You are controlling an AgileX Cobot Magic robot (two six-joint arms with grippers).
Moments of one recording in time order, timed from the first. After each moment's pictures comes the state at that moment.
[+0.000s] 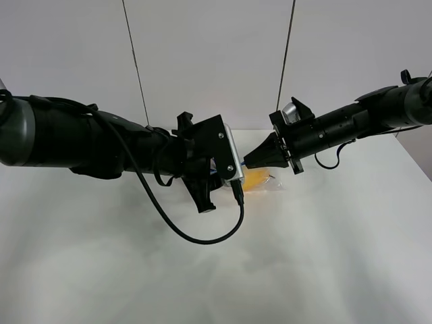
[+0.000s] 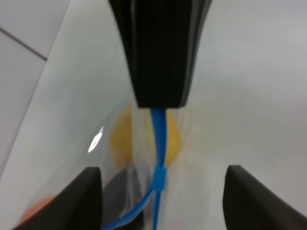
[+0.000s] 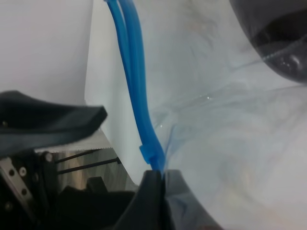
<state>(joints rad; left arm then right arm) -0.65 1.77 -1.02 -1.55 0.06 2.34 0.06 2.04 -1.30 1.21 1.20 -0.77</state>
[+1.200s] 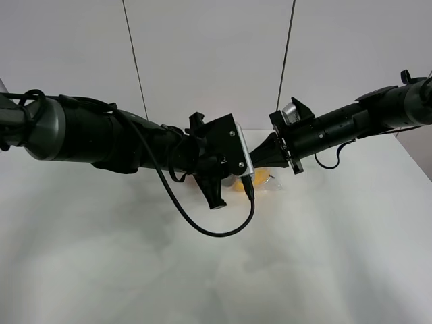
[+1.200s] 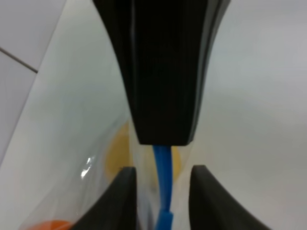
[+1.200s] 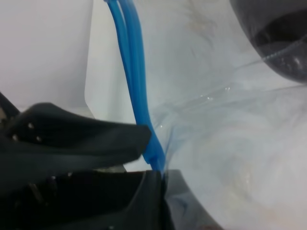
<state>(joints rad) -0.65 1.86 -1.10 -1.55 0.09 2.34 0.06 2.04 -1.30 1.21 1.20 -0.77</state>
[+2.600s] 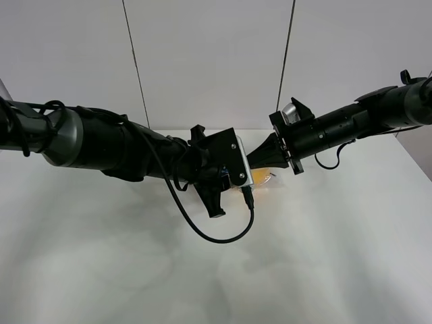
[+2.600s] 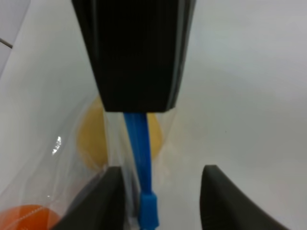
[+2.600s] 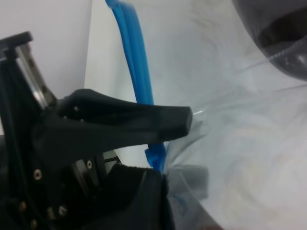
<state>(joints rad) -0.65 1.92 -1.10 -1.55 0.07 2.34 0.06 2.04 -1.30 1.21 1.20 -0.77</state>
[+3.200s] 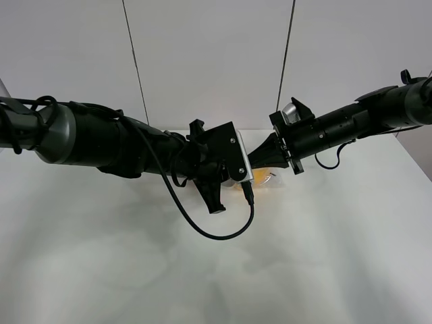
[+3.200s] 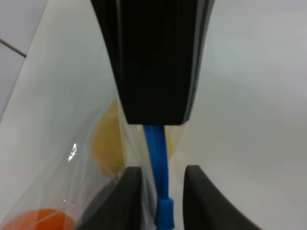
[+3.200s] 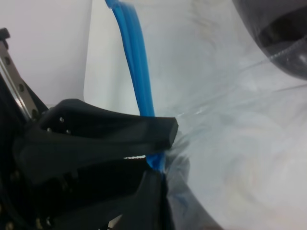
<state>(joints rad) -0.64 1.89 -1.10 -1.55 0.07 2.34 0.06 2.04 -1.30 1.21 1.21 -0.77</state>
